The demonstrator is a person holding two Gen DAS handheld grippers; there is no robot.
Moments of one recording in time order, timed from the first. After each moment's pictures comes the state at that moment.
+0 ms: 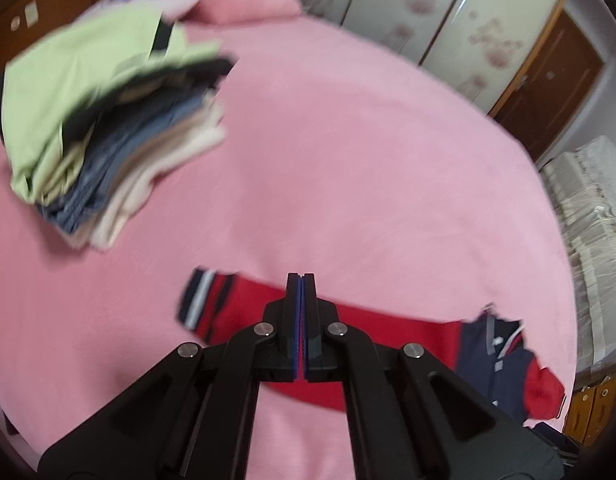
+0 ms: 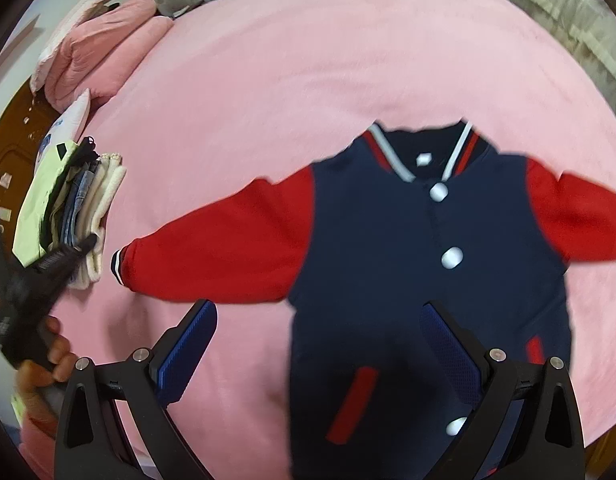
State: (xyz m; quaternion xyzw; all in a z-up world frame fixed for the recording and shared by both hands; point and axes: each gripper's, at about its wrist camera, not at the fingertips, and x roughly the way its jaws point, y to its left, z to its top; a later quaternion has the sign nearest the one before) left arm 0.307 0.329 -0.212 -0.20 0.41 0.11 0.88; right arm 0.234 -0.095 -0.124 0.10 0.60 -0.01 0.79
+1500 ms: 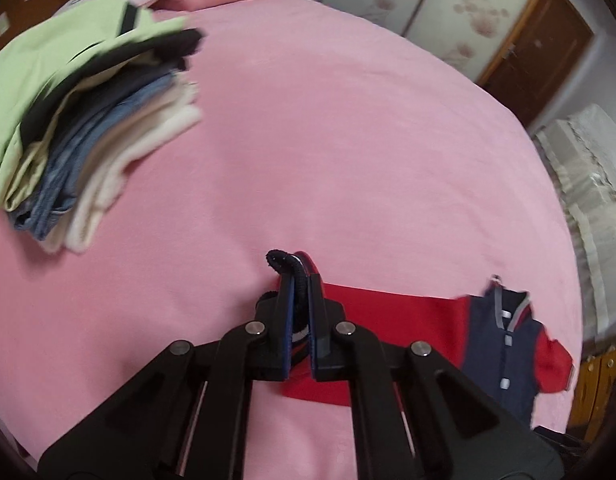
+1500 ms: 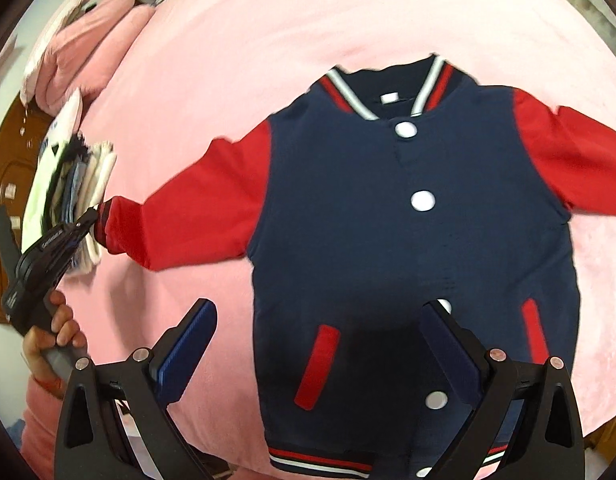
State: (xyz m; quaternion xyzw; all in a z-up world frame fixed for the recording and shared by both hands) left arm 0.311 0.332 -0.223 -0.19 0.46 0.06 0.86; right arm 0.213 -0.149 -0.166 0.16 0.66 -0.02 0.73
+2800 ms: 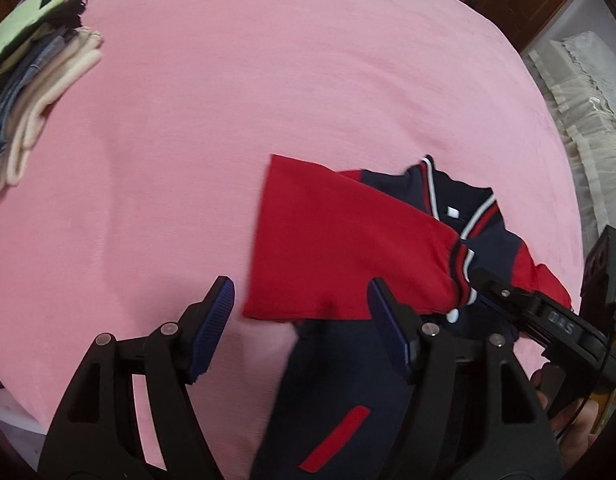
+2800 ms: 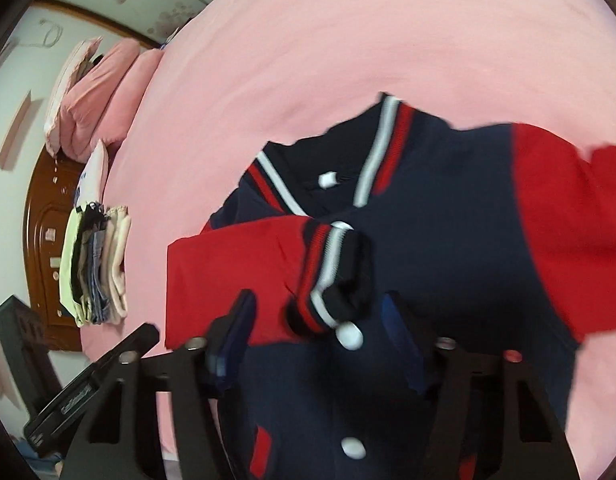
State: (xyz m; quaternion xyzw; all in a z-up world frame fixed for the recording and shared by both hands) left arm 0.300 0.147 -0.232 -0.14 0.58 0.04 0.80; right arm 0.301 -0.277 -0.209 0.25 0.63 0.04 0.73
